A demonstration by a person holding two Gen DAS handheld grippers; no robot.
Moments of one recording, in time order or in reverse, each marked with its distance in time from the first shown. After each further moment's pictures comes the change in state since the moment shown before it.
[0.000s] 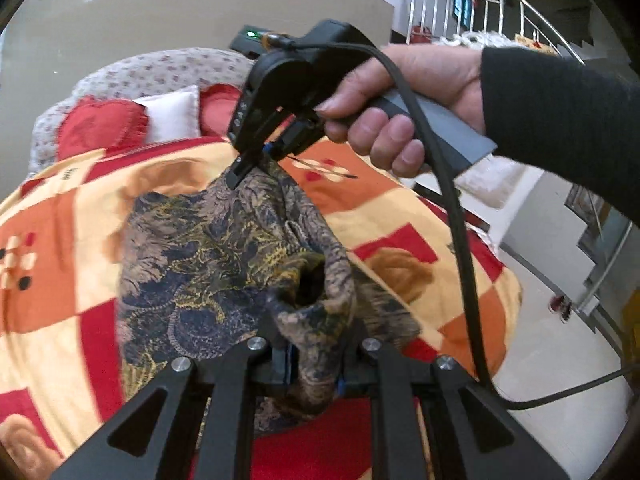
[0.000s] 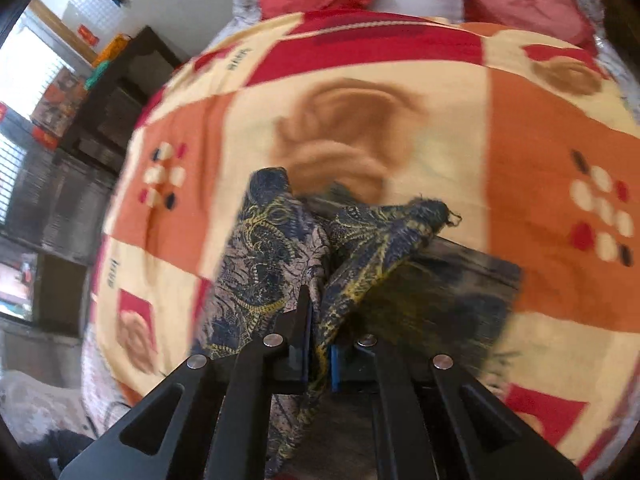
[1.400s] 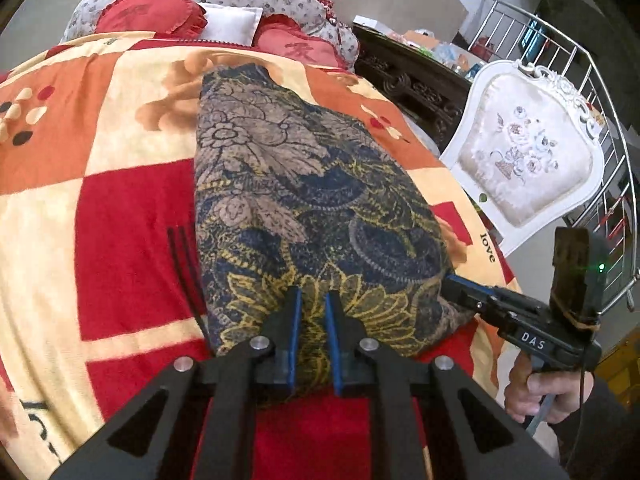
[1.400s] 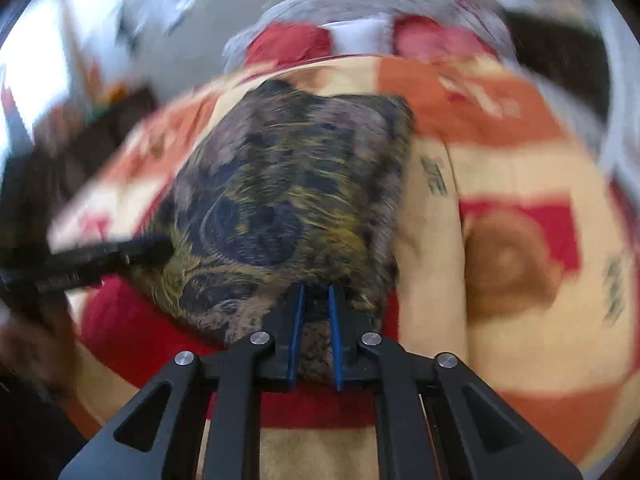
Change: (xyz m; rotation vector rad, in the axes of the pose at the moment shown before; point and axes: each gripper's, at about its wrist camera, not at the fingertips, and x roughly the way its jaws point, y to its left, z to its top) left arm 0.021 0.096 -0.050 -0.309 0.144 -0.050; right arm 0.008 -0.021 -0.269 0.097 -0.501 -0.038
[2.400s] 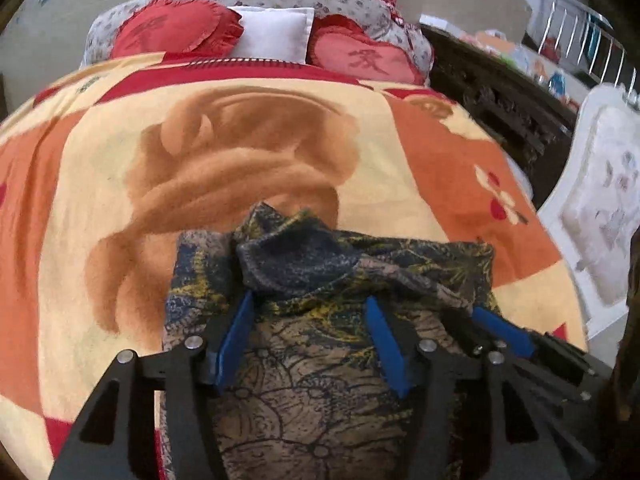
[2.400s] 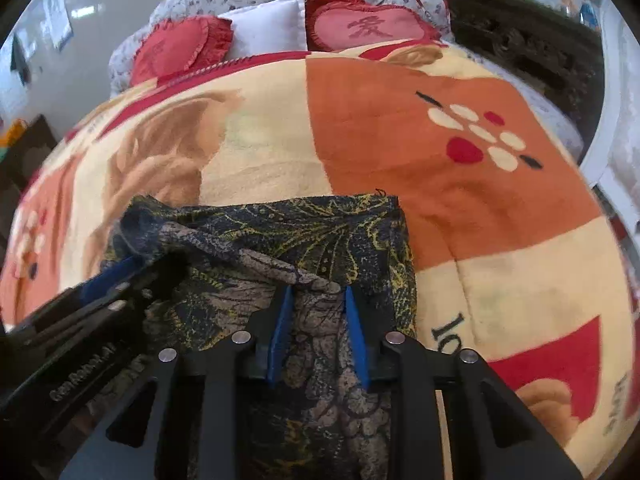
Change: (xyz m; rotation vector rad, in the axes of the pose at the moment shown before) left arm 0.140 0.015 0.153 -0.031 -0.009 0.287; right arm 0.138 -0.005 0.148 0.143 0.086 -0.330
